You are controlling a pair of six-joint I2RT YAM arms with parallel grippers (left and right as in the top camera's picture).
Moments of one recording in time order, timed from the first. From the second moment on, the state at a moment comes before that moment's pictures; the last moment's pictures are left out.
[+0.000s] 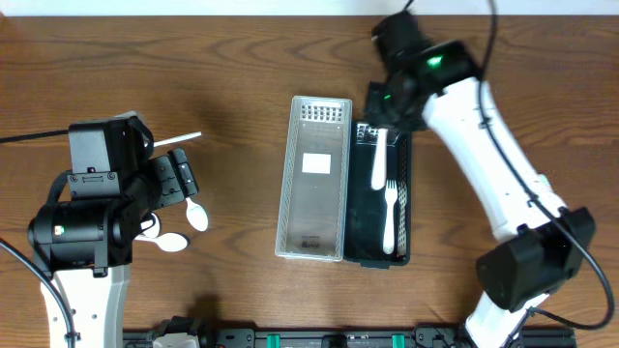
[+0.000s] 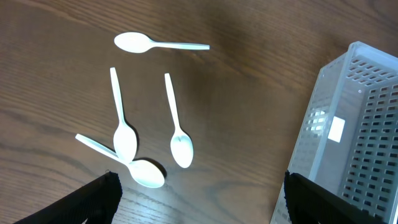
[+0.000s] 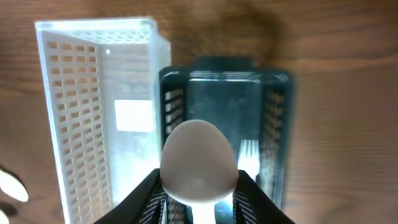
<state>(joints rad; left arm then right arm) 0.04 1.08 1.30 -1.21 -0.04 -0.26 0.43 1.89 1.85 -1.25 0.02 0.58</state>
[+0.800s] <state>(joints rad) 0.04 1.08 1.30 -1.22 -0.04 -0.25 0.46 1.92 1.46 -1.06 0.03 0.63</state>
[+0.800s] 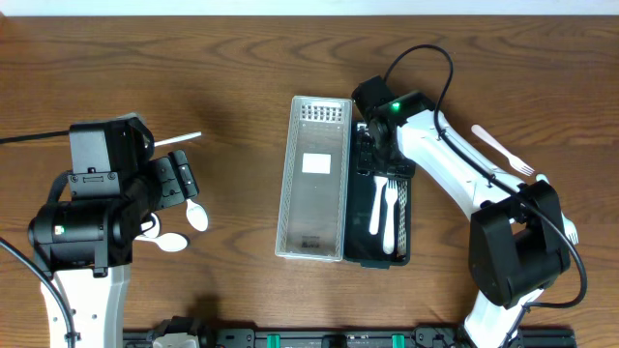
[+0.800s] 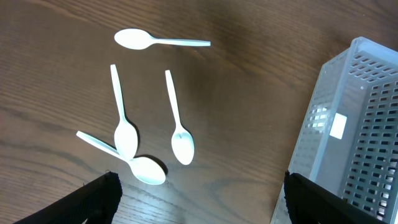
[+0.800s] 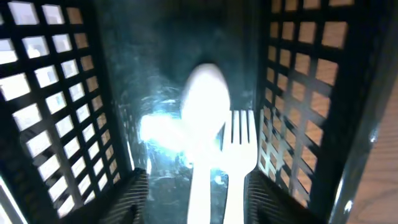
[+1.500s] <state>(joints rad) 0.04 1.08 1.30 -1.23 -0.04 -0.25 -0.09 1.92 2.19 -1.38 0.04 -0.43</state>
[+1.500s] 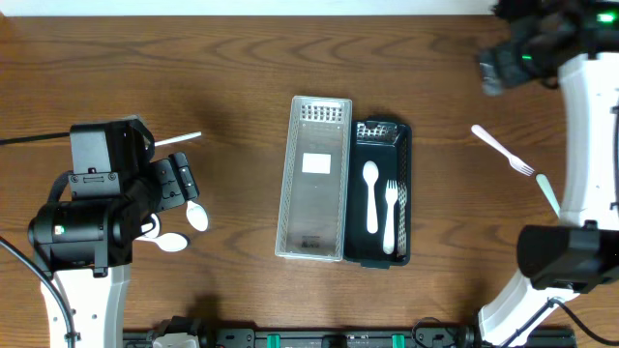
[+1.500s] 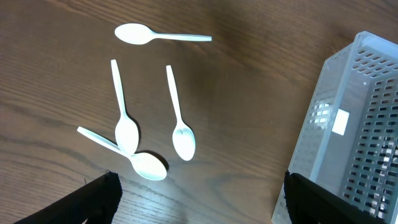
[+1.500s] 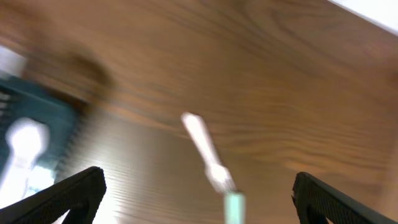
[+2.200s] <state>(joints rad) 0.04 1.08 1.30 -1.23 -0.04 -0.25 -0.25 2.36 2.16 -1.40 0.07 -0.80</state>
